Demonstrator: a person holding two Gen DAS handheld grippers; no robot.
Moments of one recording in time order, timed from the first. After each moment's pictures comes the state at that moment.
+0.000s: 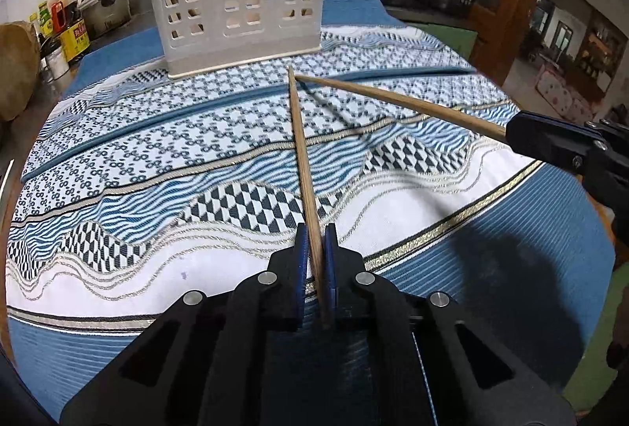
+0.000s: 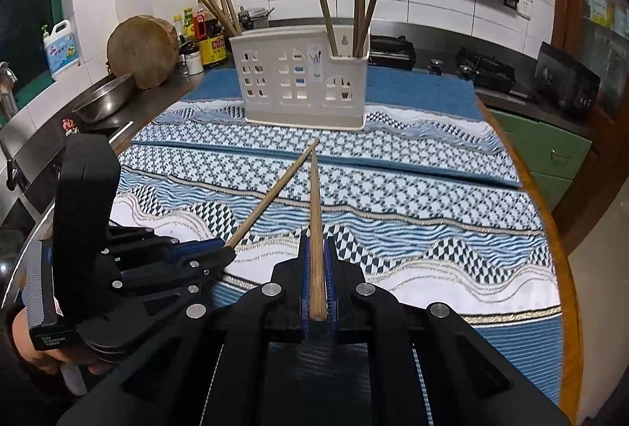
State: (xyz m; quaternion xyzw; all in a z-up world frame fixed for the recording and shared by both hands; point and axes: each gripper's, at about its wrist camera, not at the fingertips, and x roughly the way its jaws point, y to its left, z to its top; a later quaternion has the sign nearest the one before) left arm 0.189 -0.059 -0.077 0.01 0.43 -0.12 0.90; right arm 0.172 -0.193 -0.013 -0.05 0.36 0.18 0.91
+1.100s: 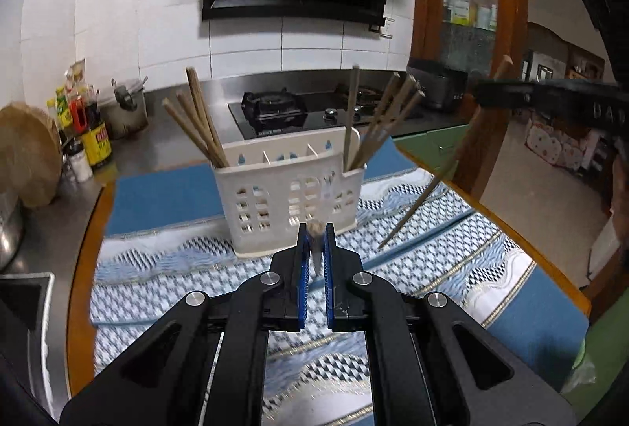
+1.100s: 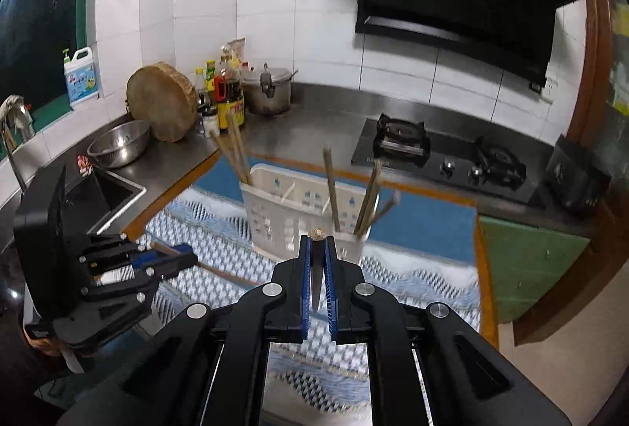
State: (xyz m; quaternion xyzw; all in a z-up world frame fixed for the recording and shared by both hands) left arm 0.231 0.004 0.071 0.02 0.27 -0.14 0.95; right arm 0.263 -0.163 0.154 -0.10 0.29 0.22 0.93
